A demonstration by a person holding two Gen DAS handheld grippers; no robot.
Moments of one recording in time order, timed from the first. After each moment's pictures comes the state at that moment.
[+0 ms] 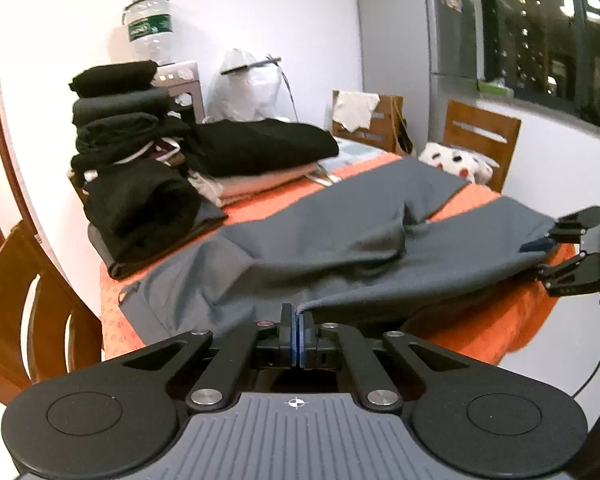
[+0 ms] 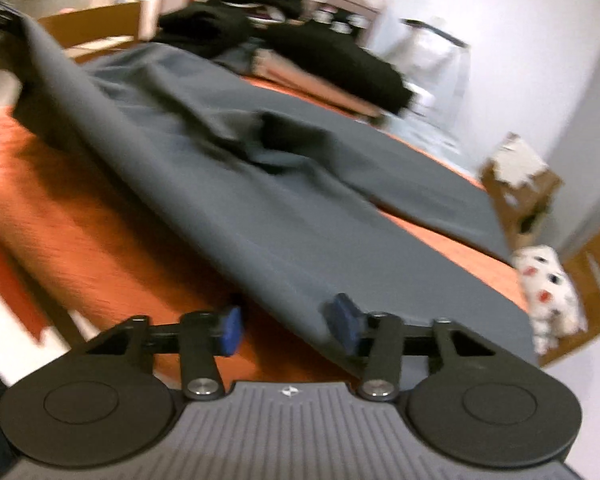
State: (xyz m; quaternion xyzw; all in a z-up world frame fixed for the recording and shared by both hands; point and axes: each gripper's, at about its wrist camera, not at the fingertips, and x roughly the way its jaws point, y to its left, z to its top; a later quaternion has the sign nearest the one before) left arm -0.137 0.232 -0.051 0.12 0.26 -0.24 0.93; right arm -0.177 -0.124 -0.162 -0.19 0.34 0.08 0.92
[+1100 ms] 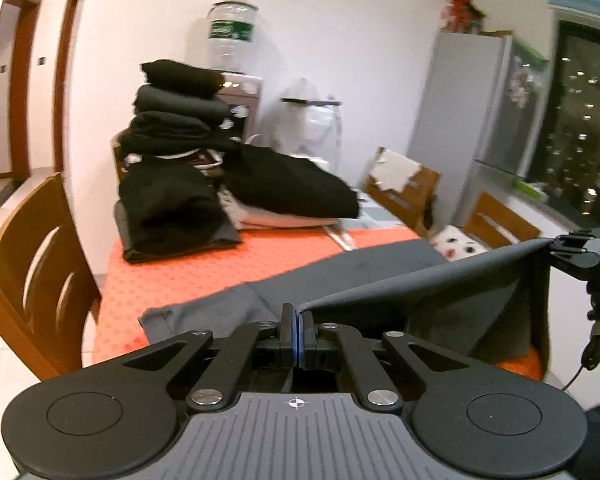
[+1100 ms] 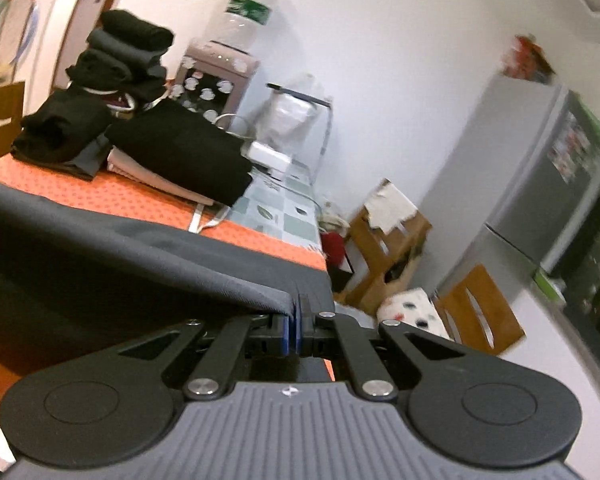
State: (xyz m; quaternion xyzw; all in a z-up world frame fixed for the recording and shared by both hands) left arm -0.149 0.240 0.006 -0.04 0.27 -0.18 0.95; right arm -0.134 -0.195 -0.005 -0.21 0.26 -0.03 0.94
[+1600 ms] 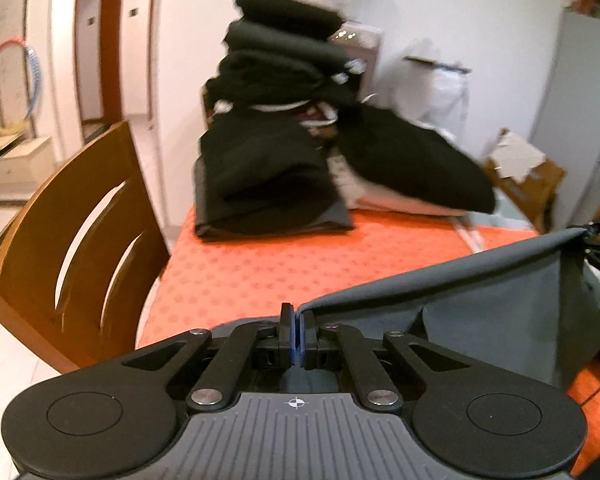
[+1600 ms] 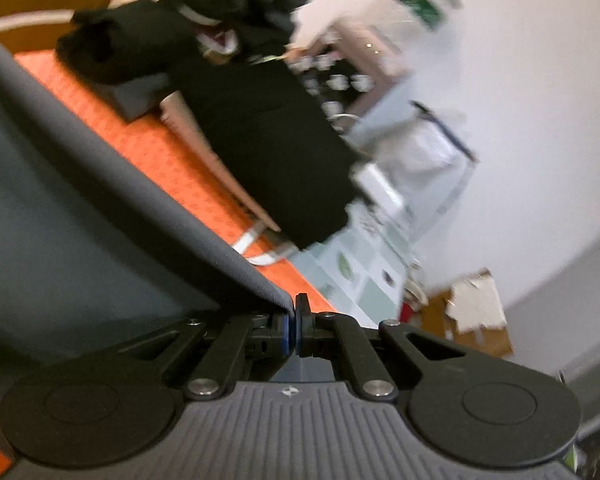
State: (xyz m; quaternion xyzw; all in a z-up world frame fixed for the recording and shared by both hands) left arm -0.011 0.240 -0.041 -0.06 0.35 -0.01 0.94; right arm 0.116 -0.147 -0.075 -0.39 0.29 0.15 0.86
